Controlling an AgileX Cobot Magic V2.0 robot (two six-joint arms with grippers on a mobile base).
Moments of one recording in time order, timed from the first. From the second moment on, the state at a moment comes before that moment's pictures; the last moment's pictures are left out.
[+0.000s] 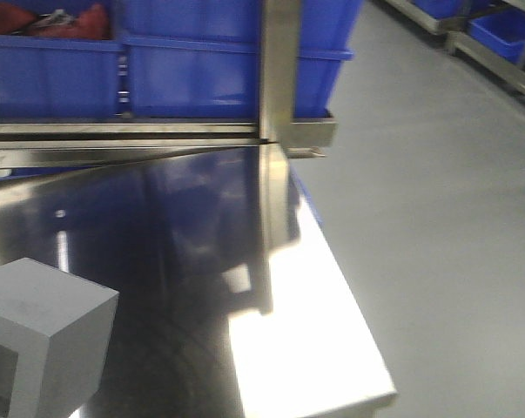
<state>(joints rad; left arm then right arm) -0.44 0.16 -0.28 -0.20 0.29 0.13 0.03 -0.01 0.03 -0.06 0.13 0.04</state>
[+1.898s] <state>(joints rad) -0.44 0.16 -0.28 -0.20 0.29 0.13 0.03 -0.01 0.03 -0.06 0.13 0.04</state>
